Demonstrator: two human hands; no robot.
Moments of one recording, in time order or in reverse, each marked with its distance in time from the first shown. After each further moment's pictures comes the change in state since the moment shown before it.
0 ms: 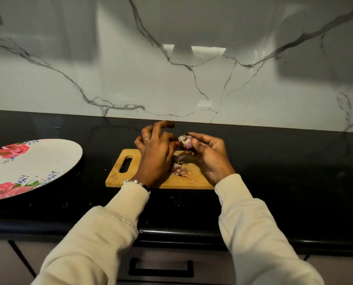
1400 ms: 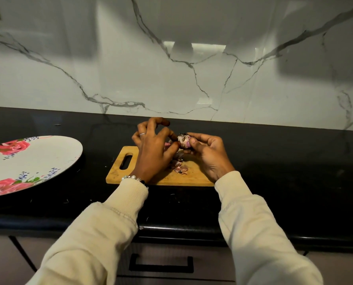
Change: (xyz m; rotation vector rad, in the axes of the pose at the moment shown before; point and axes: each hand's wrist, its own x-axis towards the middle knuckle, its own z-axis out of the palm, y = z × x) left_hand 0.001 -0.010 -0.002 0.002 0.012 -0.030; right_hand 0.000 0.002 -0.001 -0.031 -0.017 0.036
